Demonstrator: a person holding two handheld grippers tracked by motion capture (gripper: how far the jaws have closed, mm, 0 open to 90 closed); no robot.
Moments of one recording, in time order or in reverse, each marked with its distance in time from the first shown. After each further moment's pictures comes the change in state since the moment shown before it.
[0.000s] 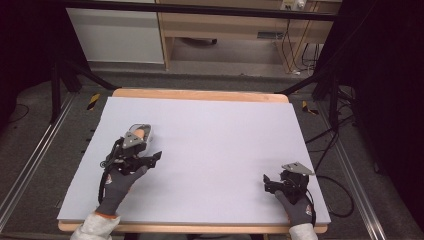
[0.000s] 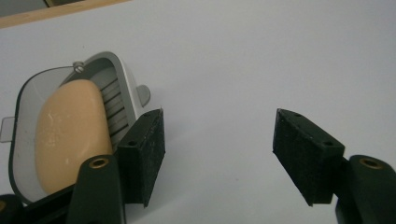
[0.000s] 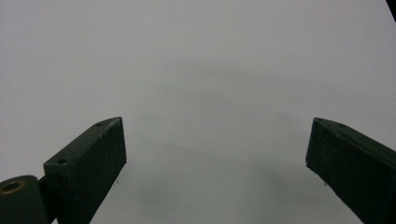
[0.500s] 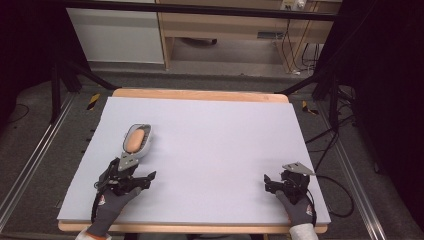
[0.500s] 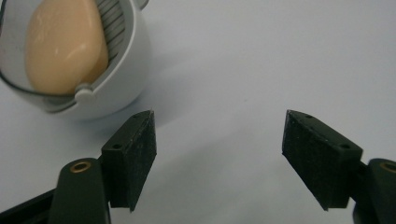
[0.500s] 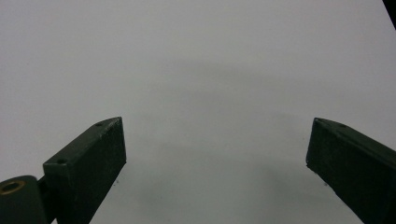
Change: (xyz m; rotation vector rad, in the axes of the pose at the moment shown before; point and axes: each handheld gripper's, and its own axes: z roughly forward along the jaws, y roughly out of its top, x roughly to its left) left arm 0.003 -0.057 -0.009 0.066 0.020 0.010; right arm -0.001 0.000 0.000 0.001 -0.009 0.009
